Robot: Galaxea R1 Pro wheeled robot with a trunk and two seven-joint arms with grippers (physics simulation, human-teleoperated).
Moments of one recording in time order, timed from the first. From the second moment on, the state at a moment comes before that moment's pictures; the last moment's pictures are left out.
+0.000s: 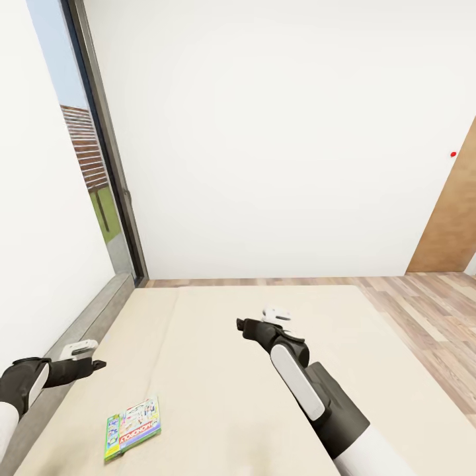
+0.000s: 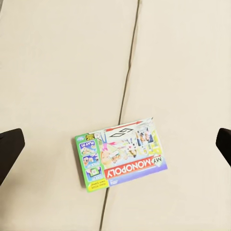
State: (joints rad) left arm -0.74 0.39 0.38 -0.42 -0.19 0.52 -0.47; right arm -0.56 0.07 0.50 -1.29 -0.79 0.53 -0.55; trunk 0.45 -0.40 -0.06
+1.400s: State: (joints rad) left arm -0.74 0.39 0.38 -0.42 -0.19 0.52 -0.47; right arm -0.56 0.07 0.50 -1.29 -0.79 0.53 -0.55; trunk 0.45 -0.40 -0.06
